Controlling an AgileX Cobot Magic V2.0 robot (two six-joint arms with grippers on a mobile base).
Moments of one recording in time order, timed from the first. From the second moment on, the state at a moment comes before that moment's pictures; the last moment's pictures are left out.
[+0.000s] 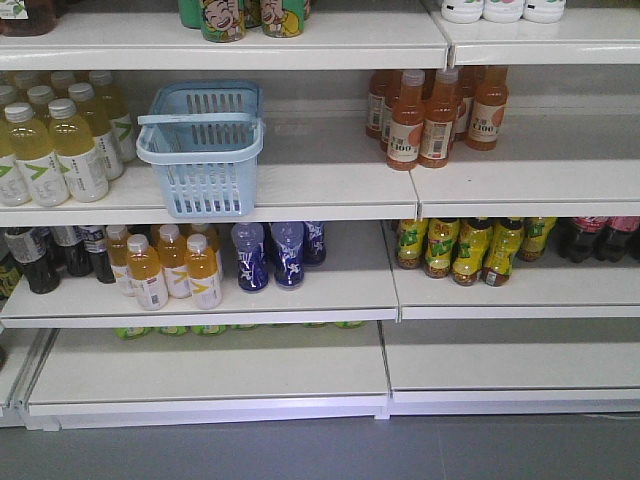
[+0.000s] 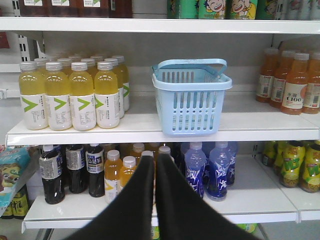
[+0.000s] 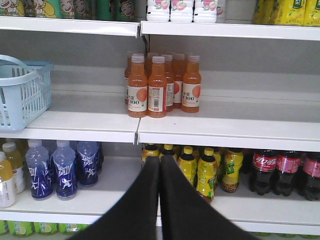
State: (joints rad) left arm 0.00 -0.01 0.04 0.00 0.09 -0.12; right arm 0.02 -0.01 0.03 0.01 0.09 -0.07
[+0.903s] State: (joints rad) left arm 0.00 -0.01 0.04 0.00 0.09 -0.12; right arm 0.02 -0.01 0.03 0.01 0.09 -0.07
